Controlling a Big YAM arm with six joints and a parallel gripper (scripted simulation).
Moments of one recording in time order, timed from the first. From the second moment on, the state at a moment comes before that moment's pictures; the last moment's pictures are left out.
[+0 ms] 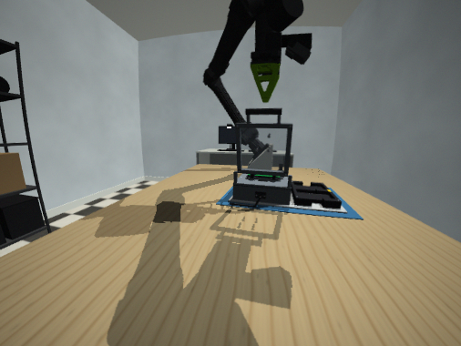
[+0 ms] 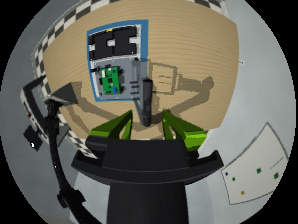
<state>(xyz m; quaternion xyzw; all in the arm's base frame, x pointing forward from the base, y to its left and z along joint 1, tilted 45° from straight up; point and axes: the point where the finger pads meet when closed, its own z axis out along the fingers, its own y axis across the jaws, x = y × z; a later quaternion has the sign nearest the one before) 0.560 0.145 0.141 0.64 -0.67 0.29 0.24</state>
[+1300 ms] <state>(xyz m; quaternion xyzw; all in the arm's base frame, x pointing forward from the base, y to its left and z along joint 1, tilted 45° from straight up) 0.559 0.116 0.117 0.63 -0.68 0.29 0.25</state>
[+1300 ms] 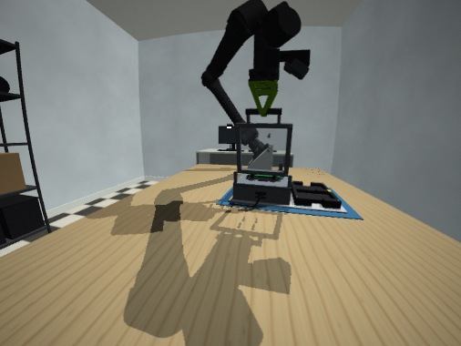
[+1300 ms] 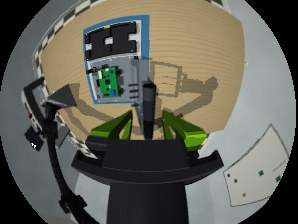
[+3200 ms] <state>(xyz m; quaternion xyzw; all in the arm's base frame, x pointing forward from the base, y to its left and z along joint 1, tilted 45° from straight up) 0.560 0.116 0.119 0.63 -0.68 0.29 0.25</state>
